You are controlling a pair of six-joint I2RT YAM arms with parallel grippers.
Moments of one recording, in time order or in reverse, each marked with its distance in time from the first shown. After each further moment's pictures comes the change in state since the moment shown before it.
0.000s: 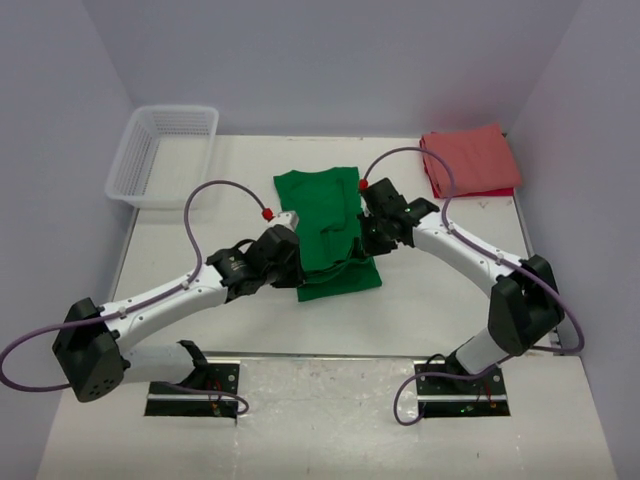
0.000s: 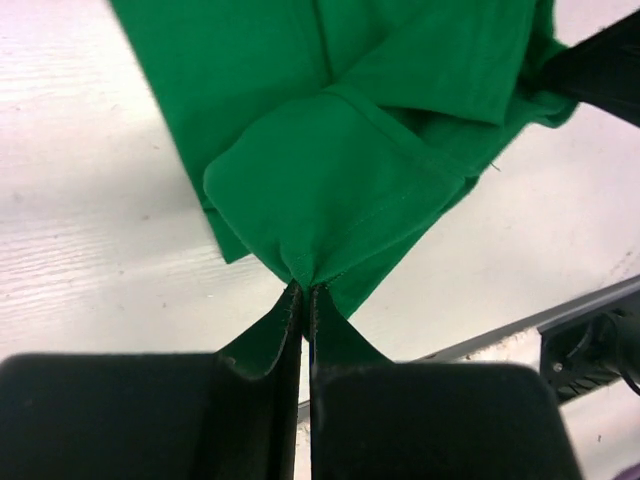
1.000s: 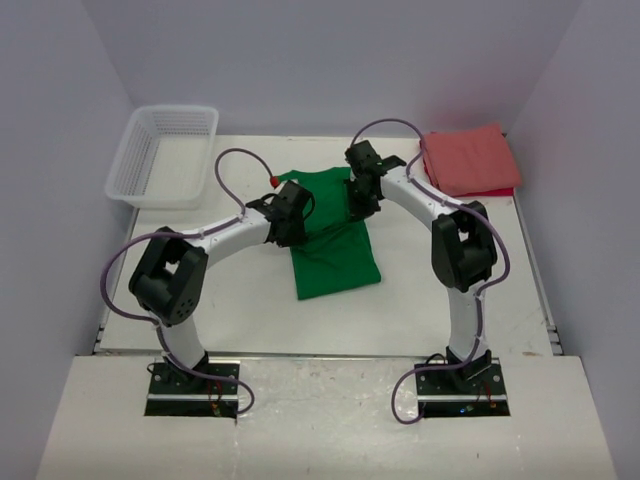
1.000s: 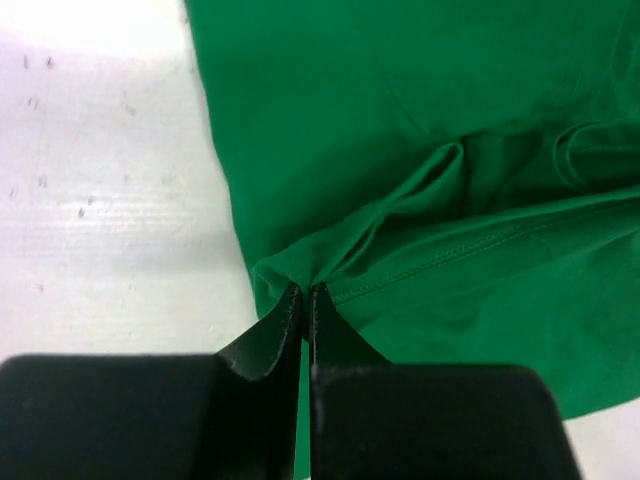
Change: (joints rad) left arm 0.254 0.540 0.331 0.011 -0.039 0.115; right arm -0.109 0.517 0.539 -0.080 0.020 -0.071
